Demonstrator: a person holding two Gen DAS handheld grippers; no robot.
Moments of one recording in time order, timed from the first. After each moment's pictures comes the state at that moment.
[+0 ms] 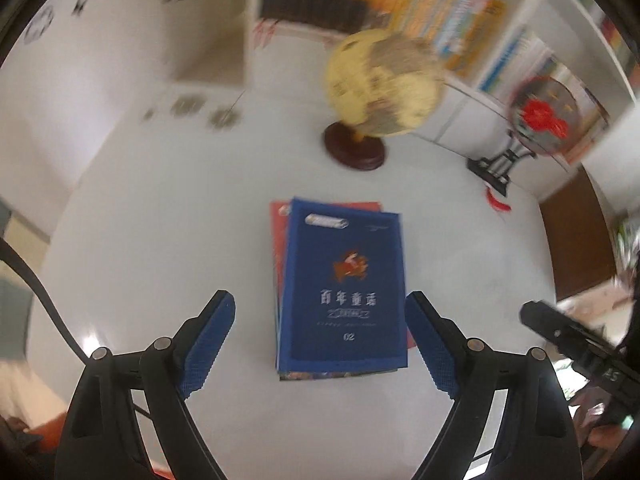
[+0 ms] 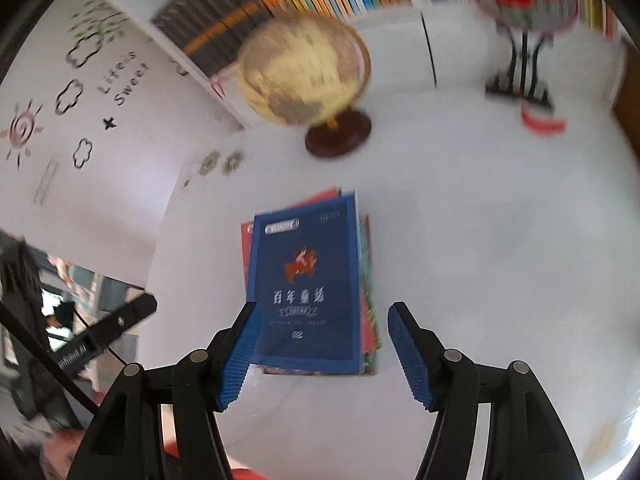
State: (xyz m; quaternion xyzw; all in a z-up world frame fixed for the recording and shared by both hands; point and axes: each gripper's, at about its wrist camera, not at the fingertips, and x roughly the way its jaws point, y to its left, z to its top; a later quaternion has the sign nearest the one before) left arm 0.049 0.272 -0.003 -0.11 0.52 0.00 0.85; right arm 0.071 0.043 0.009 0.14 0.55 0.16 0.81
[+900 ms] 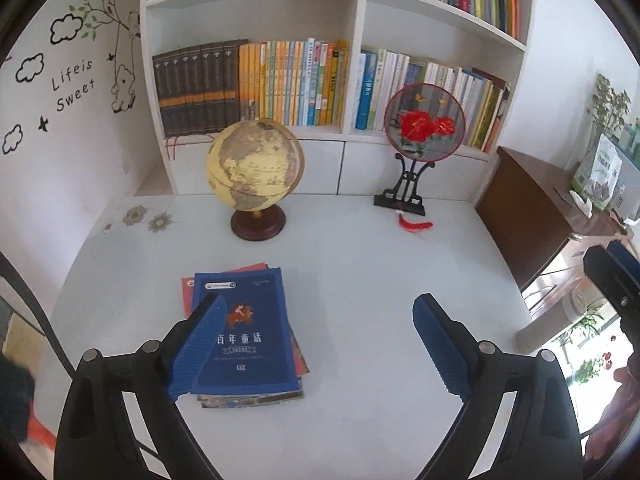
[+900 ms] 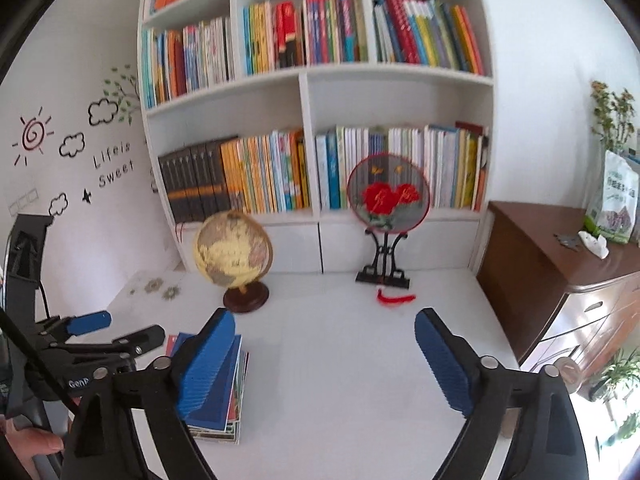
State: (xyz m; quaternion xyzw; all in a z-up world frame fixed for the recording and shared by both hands) left arm -0.020 0.103 0.085 -0.03 0.39 -0.06 0.92; right arm -0.062 -0.080 0.141 0.04 0.26 0.03 0.96
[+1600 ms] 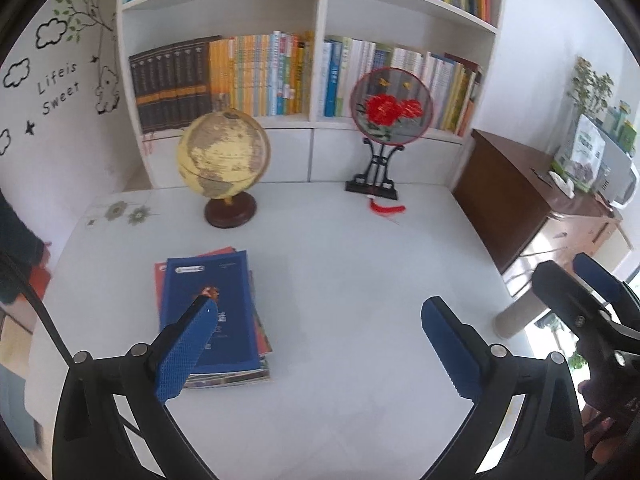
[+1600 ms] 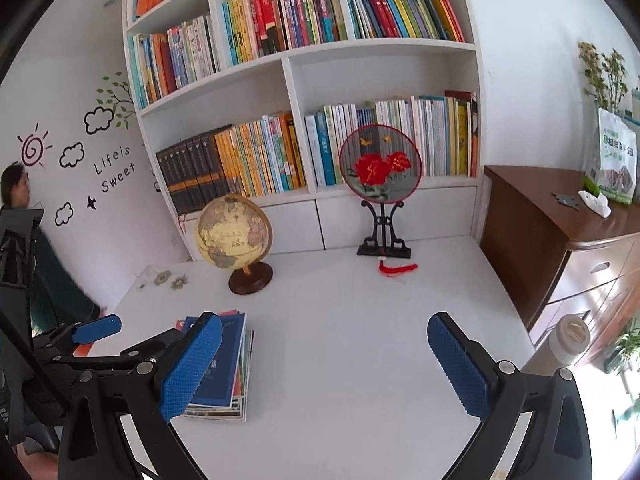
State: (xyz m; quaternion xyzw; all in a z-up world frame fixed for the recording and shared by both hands) left arm -0.047 0.059 0.075 -0.02 0.39 -0.09 0.91; right arm -0.083 -0.104 0.115 0.08 0.30 0.04 0.95
